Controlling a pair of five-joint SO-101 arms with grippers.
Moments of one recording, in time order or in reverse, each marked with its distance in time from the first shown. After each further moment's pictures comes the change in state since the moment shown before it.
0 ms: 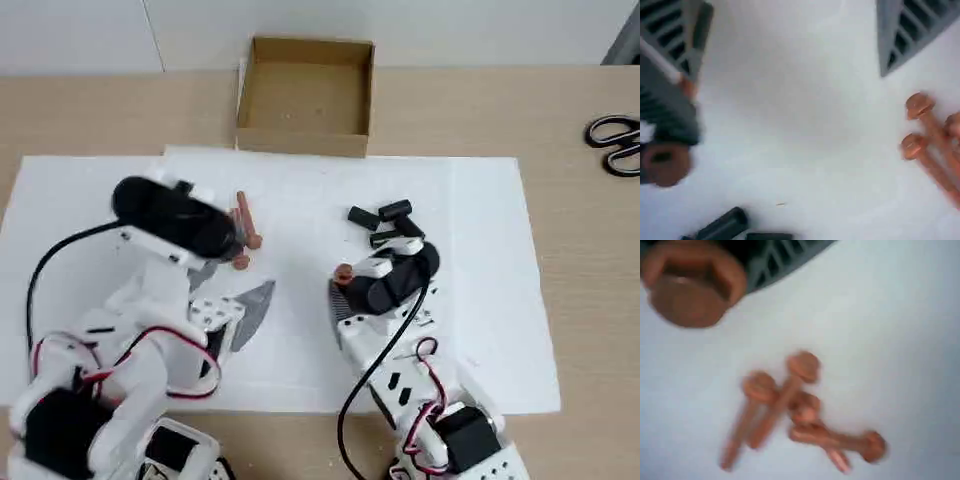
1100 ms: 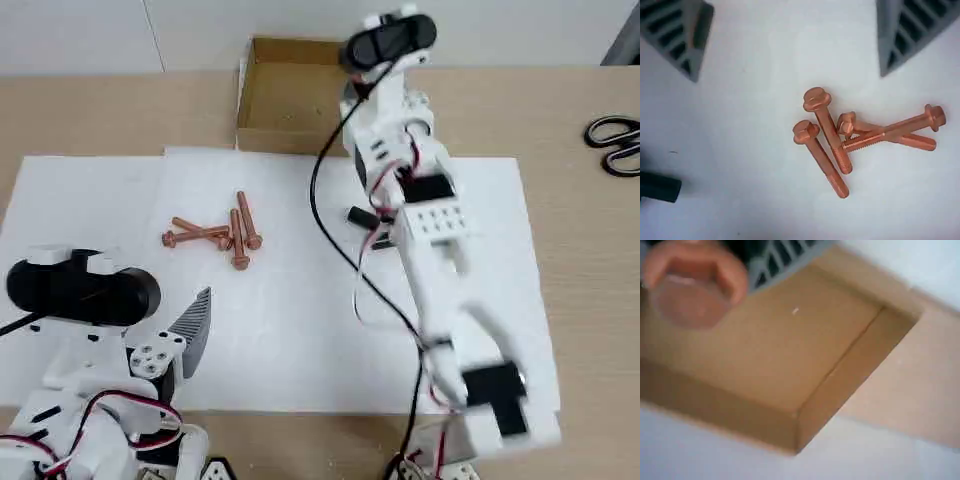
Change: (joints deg) left arm -14.6 -17.7 6.2 1.5 -0.7; right arm 15.4 101.0 -73.8 -35.1 8.3
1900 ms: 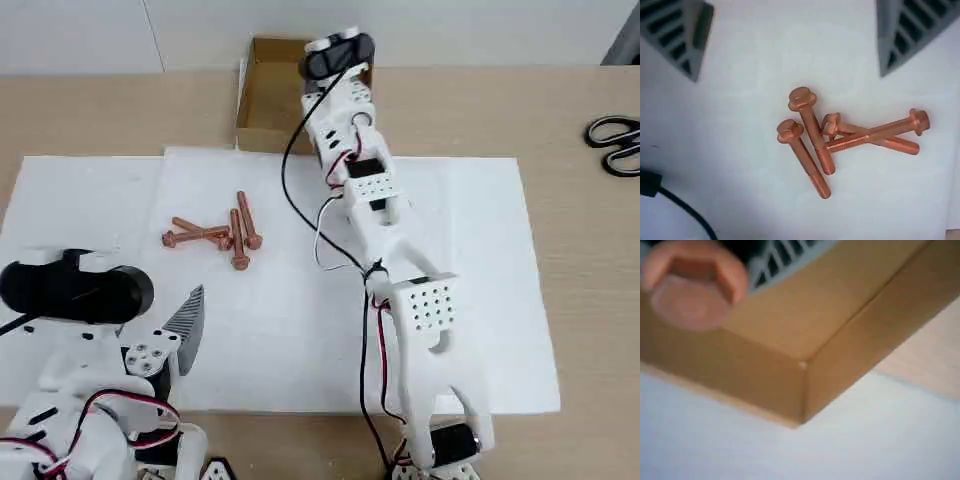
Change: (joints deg) left arm -2.7 0.0 0.0 0.0 0.0; right arm -3.4 55.6 -47.6 -15.7 0.4
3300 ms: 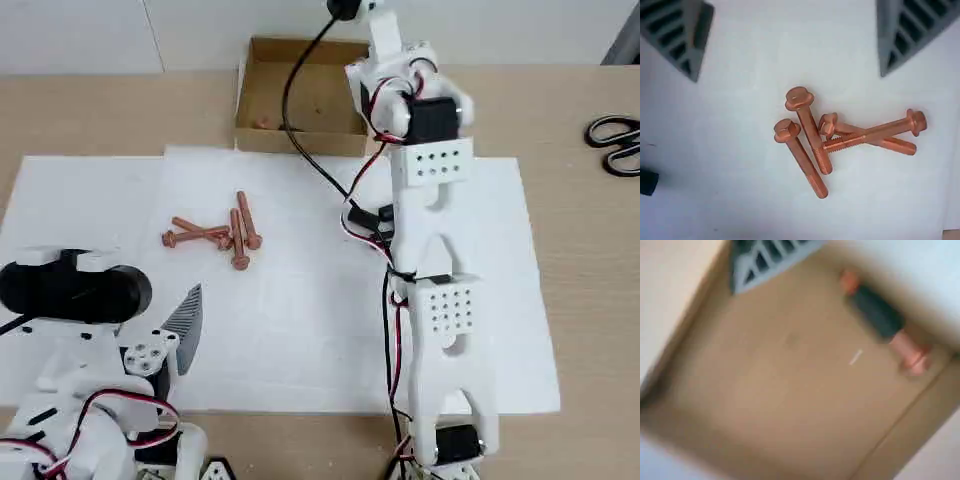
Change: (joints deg) left arm -0.4 0.0 0.0 0.0 0.0; right arm 5.5 -8.2 -53.2 86.8 9.8
